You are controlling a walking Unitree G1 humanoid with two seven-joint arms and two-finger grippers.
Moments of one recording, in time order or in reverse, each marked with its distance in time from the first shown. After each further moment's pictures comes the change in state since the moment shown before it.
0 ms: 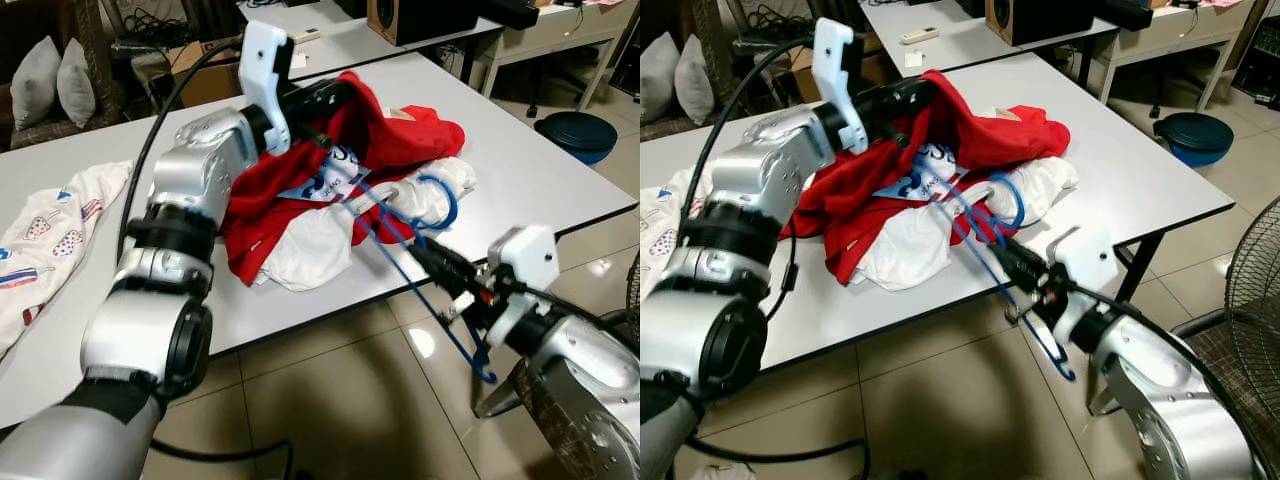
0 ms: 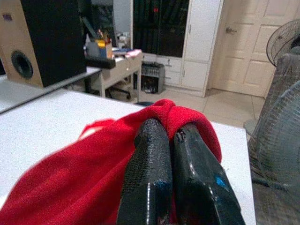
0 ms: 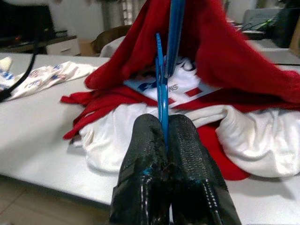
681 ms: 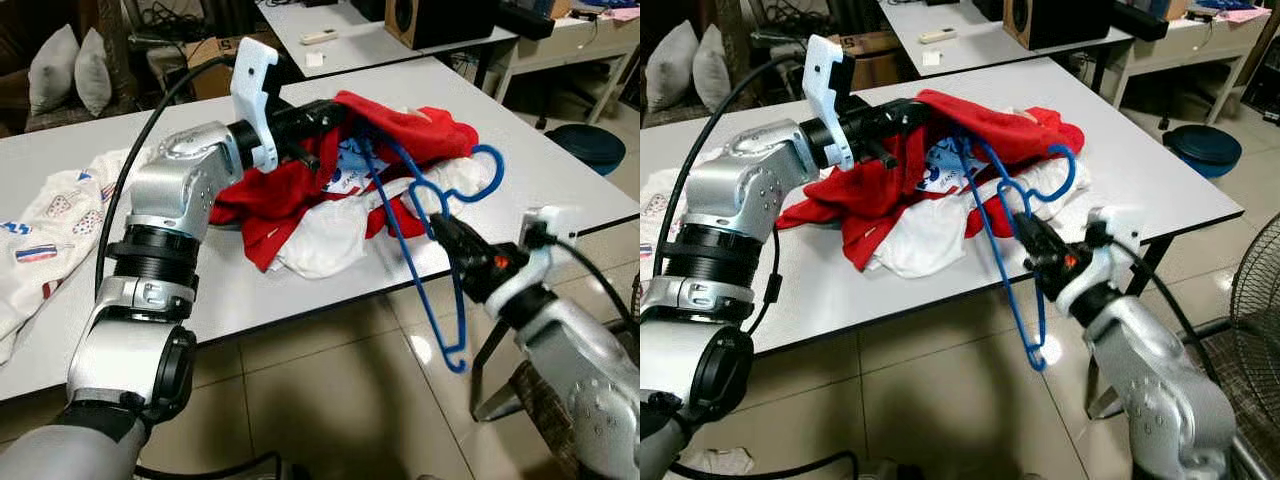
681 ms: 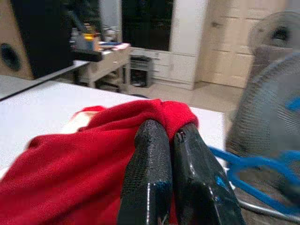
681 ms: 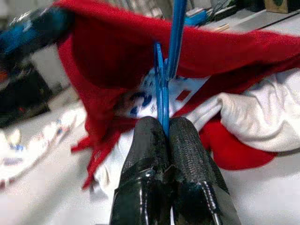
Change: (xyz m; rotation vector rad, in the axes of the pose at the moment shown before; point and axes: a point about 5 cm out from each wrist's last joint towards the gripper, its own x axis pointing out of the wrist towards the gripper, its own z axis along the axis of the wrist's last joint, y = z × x) left arm -0.015 -0.014 0.001 0.007 0.057 -0.118; right arm 0.016 -0.025 -0.006 0.447 -0.078 -0.174
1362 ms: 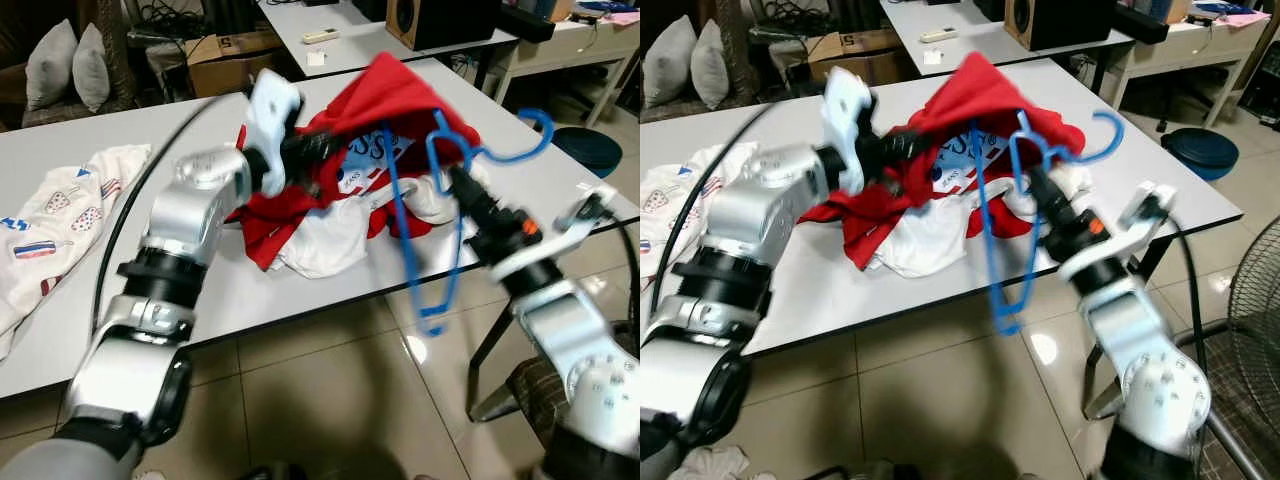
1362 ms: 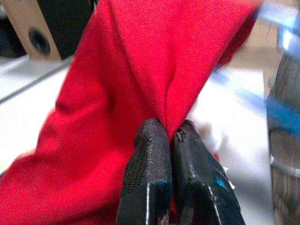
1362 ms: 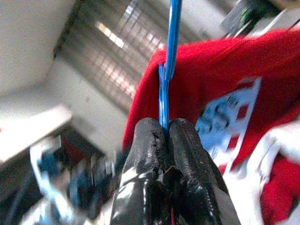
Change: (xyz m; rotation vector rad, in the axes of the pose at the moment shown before) left arm -0.005 0.003 -0.039 0.160 0.164 0.118; right arm 0.014 -0.005 0.025 0.501 -0.267 0.059
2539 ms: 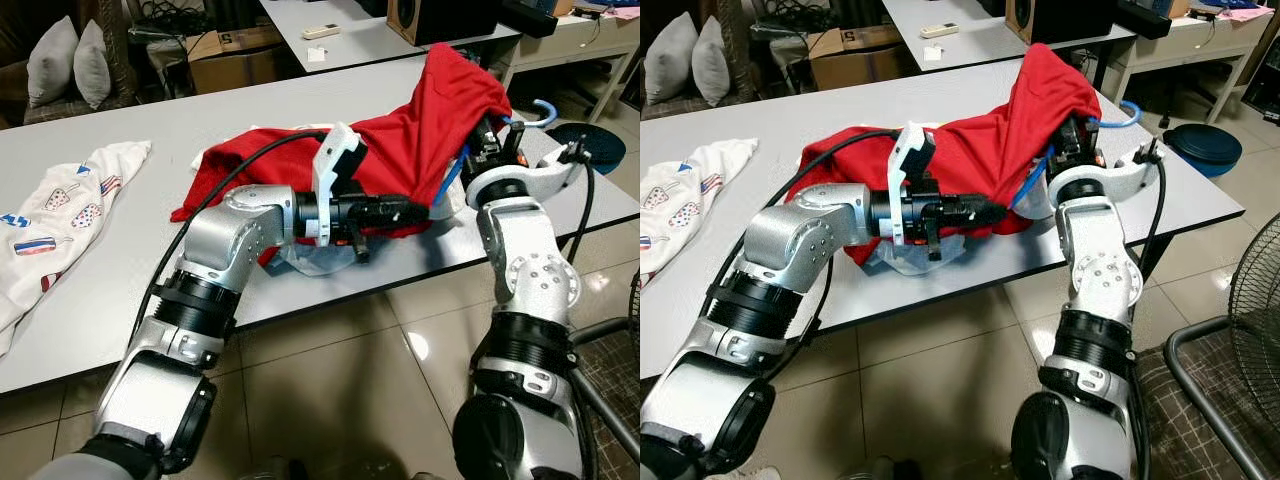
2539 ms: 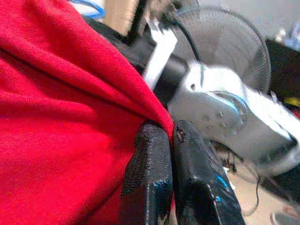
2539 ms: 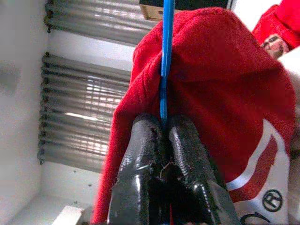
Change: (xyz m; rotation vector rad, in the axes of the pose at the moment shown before) left arm 0.019 -0.074 0.002 -0.317 -0.065 -0.548; right arm 0.084 -0.026 0.005 0.406 -0.239 -0.229
